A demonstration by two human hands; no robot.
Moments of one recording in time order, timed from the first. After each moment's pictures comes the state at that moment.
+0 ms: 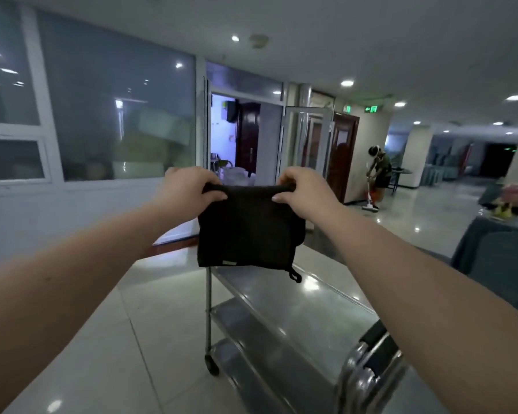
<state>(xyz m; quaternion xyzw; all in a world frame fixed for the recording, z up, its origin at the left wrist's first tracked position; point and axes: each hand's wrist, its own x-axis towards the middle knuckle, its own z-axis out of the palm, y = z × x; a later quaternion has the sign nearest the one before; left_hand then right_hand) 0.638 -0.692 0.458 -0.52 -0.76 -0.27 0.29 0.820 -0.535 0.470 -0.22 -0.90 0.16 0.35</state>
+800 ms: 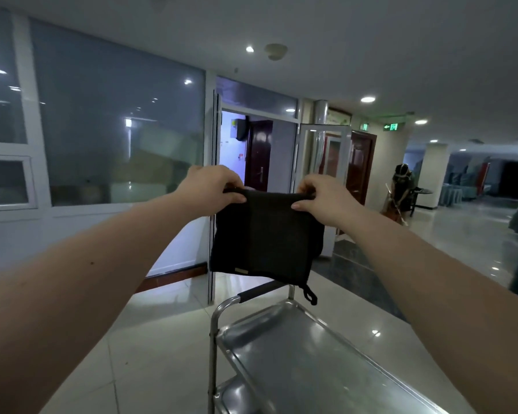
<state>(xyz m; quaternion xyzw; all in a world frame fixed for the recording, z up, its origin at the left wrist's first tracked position) 0.345 -0.449 0.501 -0.55 -0.76 -0.22 0.28 0.546 -0.305 0.505 -0.22 -0.92 0.12 0.30</state>
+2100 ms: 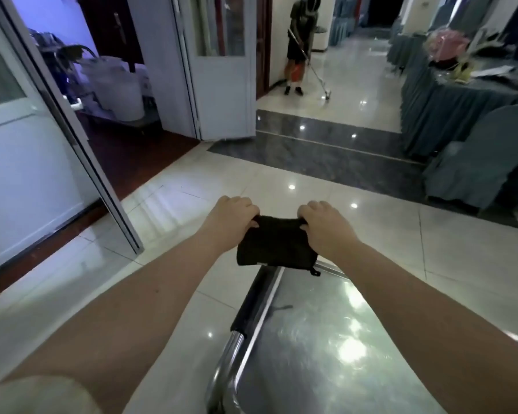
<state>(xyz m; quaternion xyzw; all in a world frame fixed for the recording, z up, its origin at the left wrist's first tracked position) -0.030 0.066 0.175 -0.80 -0.59 -0.08 0.11 0.198 0.098 0.175 -0.45 -0.88 0.00 0.12</state>
